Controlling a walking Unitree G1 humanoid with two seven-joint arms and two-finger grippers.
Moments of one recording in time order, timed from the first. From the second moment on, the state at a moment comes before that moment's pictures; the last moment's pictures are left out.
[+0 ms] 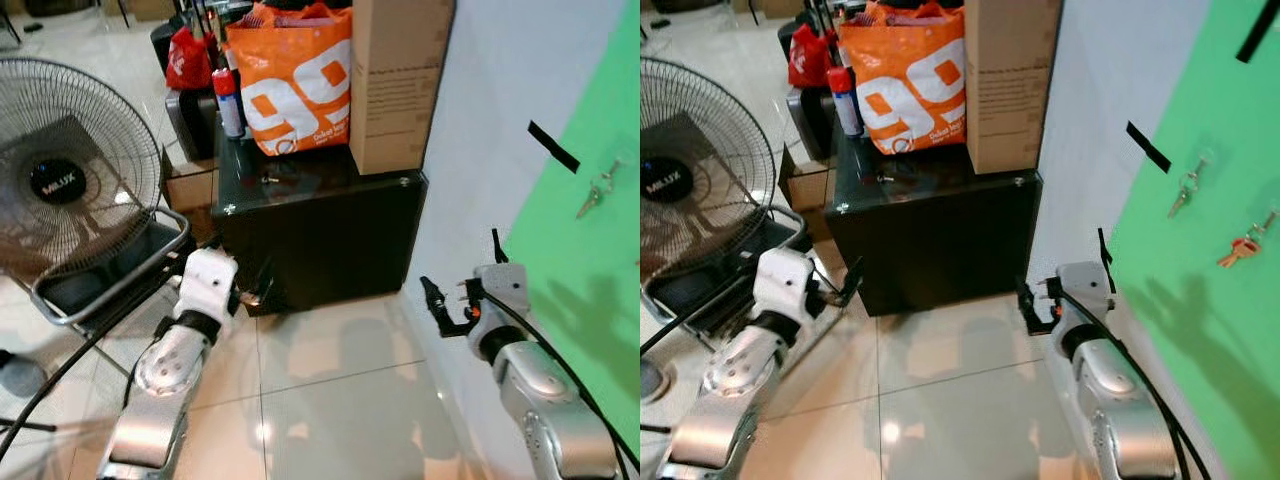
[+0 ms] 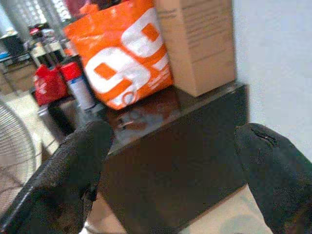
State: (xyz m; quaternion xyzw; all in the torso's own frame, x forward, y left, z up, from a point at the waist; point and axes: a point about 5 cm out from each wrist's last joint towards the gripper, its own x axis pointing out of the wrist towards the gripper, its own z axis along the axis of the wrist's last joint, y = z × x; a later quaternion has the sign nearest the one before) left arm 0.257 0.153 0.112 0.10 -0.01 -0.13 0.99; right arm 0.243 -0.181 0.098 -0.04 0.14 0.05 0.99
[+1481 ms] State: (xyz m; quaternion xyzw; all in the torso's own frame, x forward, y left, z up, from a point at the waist) left arm 0.257 0.153 0.110 0.09 -0.01 -0.13 0.99; right arm 0.257 -0.188 0.103 -0.04 0.11 0.03 0.99
